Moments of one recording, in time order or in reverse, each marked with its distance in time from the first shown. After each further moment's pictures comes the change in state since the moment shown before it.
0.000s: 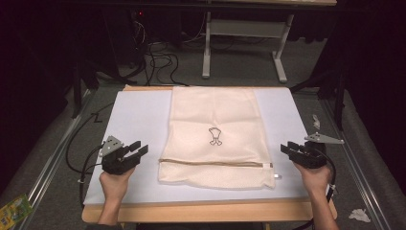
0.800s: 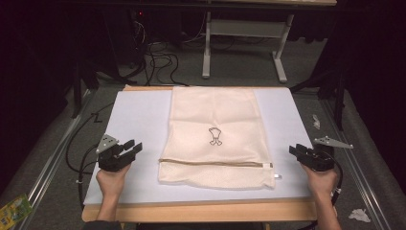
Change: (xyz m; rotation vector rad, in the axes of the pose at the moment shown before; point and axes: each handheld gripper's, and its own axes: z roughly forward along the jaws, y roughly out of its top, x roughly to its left) left arm 0.023 -0.008 0.007 0.020 0.067 -0.048; right arm -0.026 -0.018 -0.003 -0.015 -0.051 0.077
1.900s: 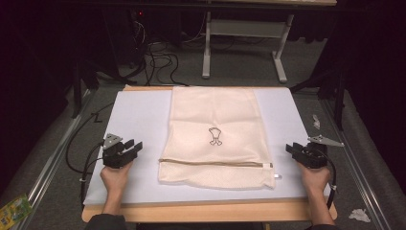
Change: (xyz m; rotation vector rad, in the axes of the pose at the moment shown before) left arm 0.015 -0.012 0.030 0.055 0.071 -0.017; right arm -0.006 -0.005 0.028 0.007 -0.041 0.005
